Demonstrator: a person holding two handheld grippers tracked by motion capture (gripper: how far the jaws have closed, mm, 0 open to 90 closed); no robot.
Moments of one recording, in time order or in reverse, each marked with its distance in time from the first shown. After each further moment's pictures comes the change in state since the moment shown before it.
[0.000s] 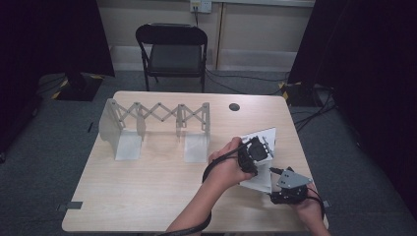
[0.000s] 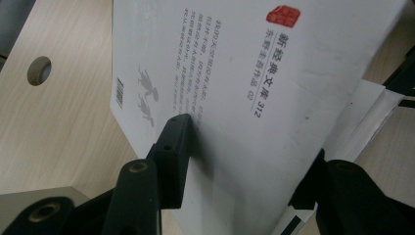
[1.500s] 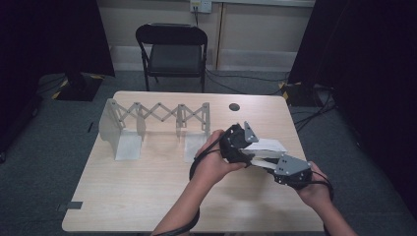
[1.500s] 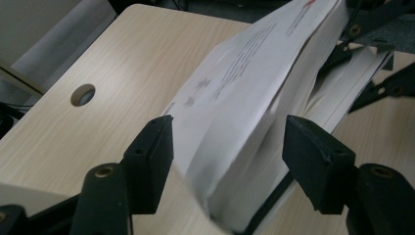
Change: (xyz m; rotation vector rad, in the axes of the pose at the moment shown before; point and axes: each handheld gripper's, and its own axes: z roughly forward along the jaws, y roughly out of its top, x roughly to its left) left arm 0.032 -0.035 -0.039 -0.280 0.015 -0.171; right arm -0.022 0.080 -0.034 0.078 -0.029 -0.182
